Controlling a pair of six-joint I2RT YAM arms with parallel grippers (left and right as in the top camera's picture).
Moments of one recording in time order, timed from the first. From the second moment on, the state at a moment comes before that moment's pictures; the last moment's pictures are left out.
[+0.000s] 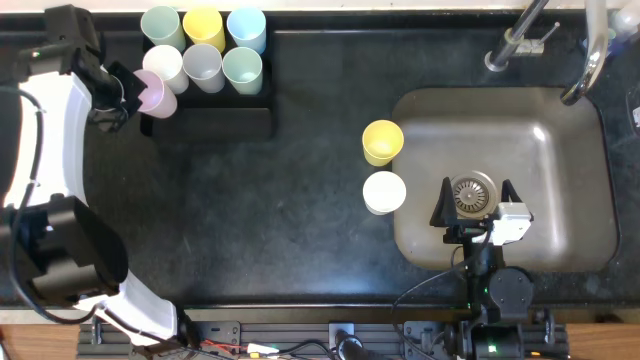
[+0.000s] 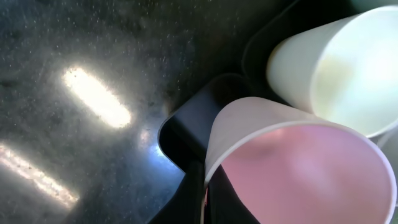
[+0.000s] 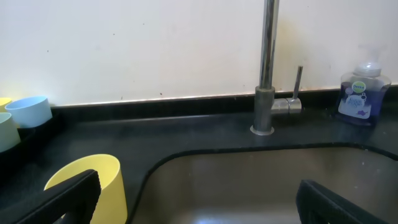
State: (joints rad) left arm 0.22 1.88 1.66 -1.07 0.02 -0.68; right arm 0.03 0.01 0.02 -0.01 0.02 0.11
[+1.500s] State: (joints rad) left arm 0.00 1.68 1.73 -1.08 -0.02 -0.65; right arm 0.03 0.01 0.02 -0.01 0.02 0.11
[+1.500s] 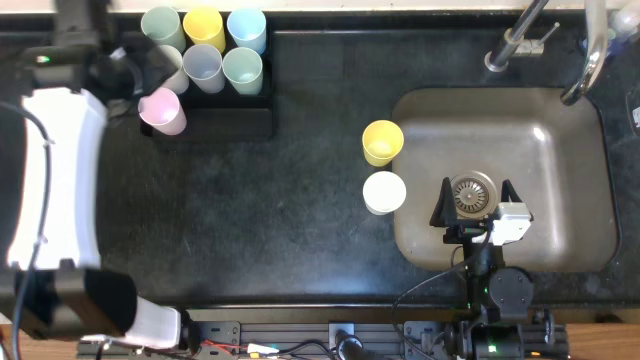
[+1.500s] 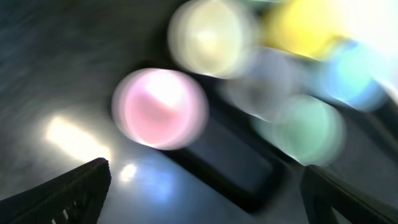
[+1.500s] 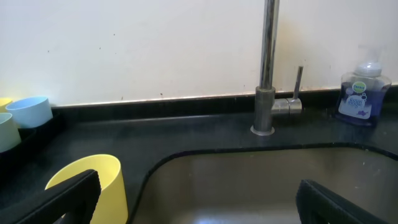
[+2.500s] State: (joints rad) left arm -0.68 2.02 1.77 -0.95 0.10 -0.73; right arm 0.03 0.01 0.02 -0.01 0.02 0.11
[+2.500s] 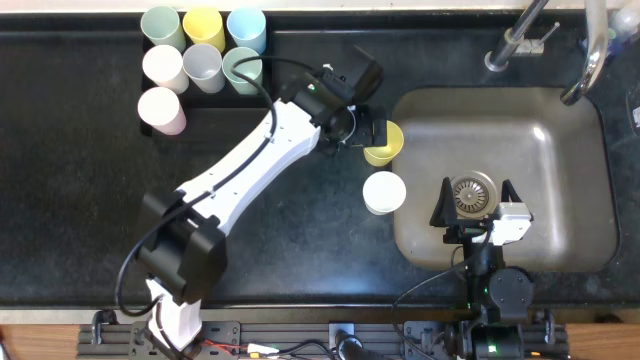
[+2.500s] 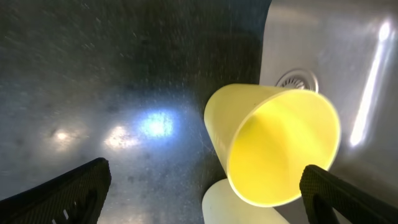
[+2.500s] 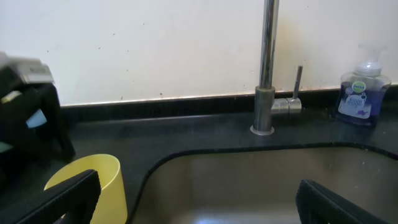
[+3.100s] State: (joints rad) left arm -0.68 2.07 1.77 -0.95 0.13 -0.77; right arm 0.03 0.01 0.02 -0.01 0.02 0.11
